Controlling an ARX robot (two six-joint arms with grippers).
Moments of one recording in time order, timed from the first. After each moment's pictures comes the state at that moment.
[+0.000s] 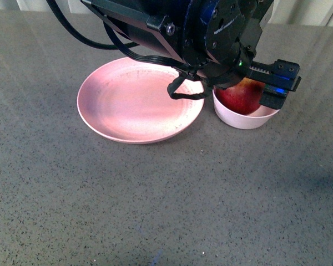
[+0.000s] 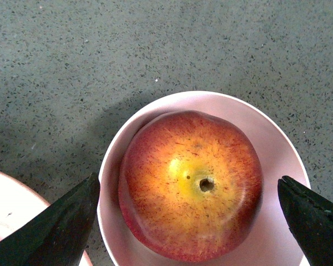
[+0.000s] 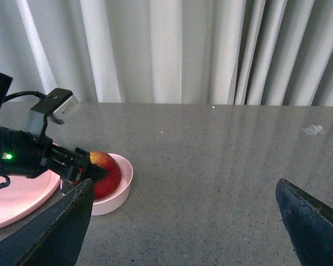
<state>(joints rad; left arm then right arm) -0.68 2.32 1.52 0.17 0.10 -0.10 0.00 0.00 0.02 0.00 0.00 0.00</state>
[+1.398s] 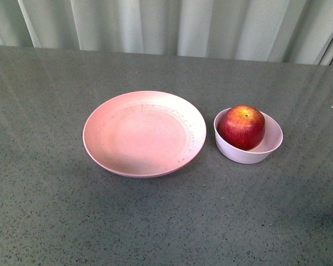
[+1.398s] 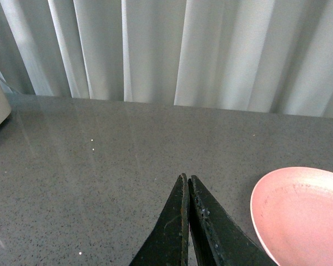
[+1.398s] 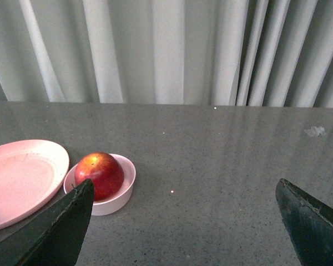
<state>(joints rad) -0.11 1.29 0.17 1.11 -0.12 -0.01 0.00 0.00 0.02 0.00 0.00 0.00</state>
